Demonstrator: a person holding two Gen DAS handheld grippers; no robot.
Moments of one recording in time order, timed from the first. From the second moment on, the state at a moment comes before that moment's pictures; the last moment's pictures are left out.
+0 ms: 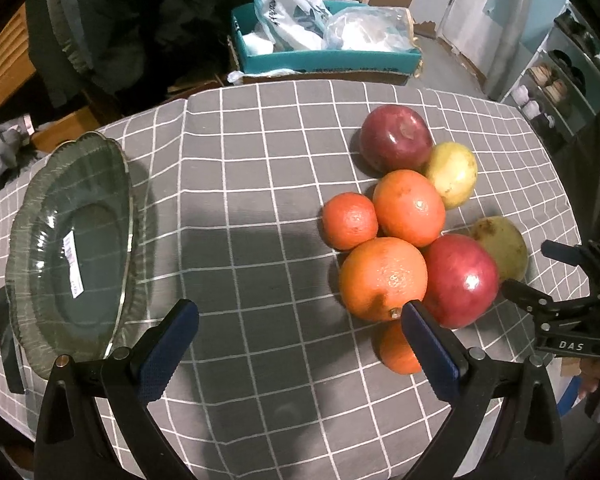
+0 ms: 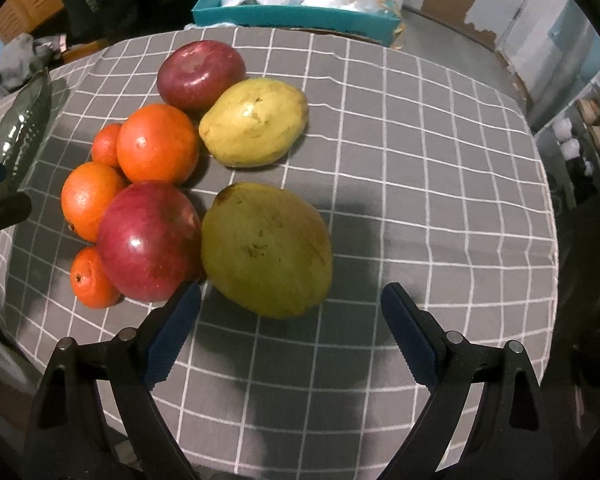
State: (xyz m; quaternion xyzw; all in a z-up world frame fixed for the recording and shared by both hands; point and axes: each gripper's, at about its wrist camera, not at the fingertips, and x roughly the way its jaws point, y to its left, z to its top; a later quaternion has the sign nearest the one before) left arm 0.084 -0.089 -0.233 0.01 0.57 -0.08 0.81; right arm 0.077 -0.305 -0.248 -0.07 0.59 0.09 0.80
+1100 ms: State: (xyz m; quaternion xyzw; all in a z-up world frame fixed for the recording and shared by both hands) left arm 0.103 -0.130 -0.269 -0.06 0.61 -0.16 0.77; right arm 0.087 -0.345 -0.249 0.06 0.59 0.09 0.80
